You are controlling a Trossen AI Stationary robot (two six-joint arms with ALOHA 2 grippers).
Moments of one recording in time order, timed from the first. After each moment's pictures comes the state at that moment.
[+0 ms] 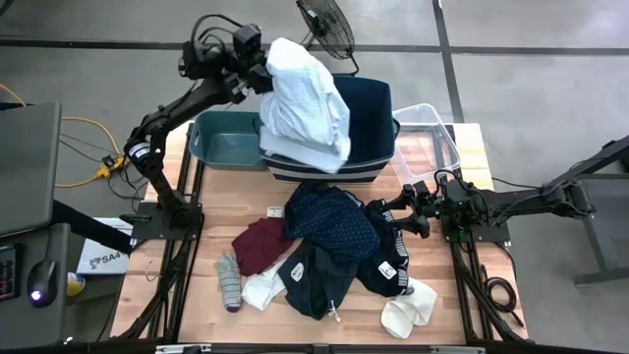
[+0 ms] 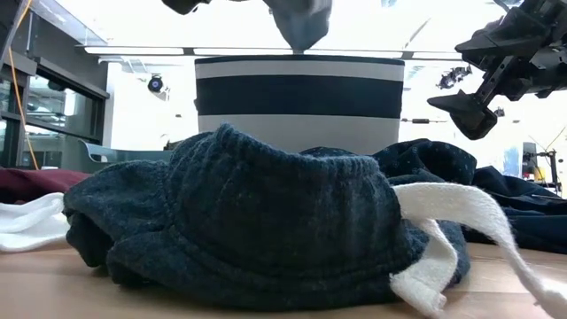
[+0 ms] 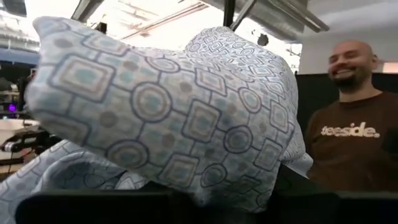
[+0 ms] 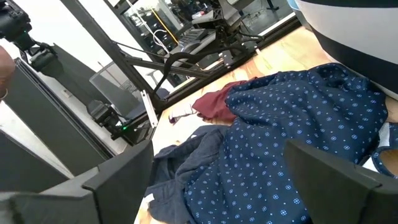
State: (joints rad) left arm 0.75 1.69 1.72 1.10 1.24 -1.15; right arm -0.03 0.43 0.06 0.28 -0.18 0.60
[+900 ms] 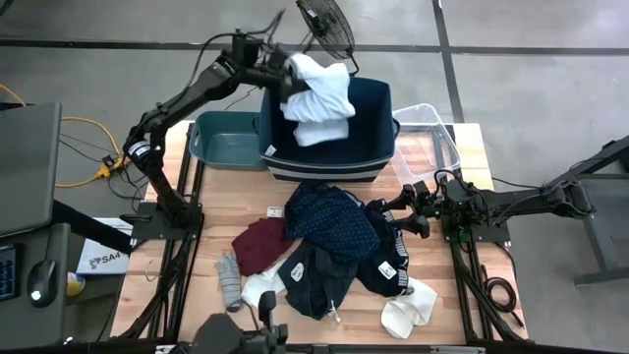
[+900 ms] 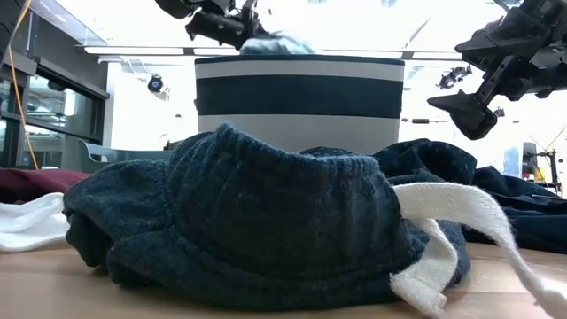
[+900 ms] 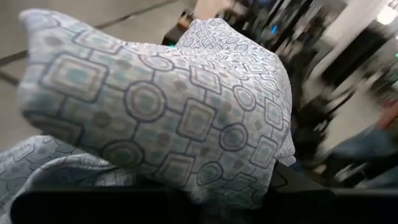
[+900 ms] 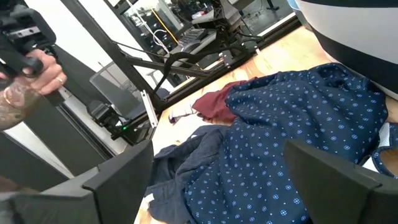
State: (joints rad) left arm 0.80 1.69 1.72 -0.34 0.70 -0.16; right arm -0.03 0.43 0.06 0.28 -0.18 0.60
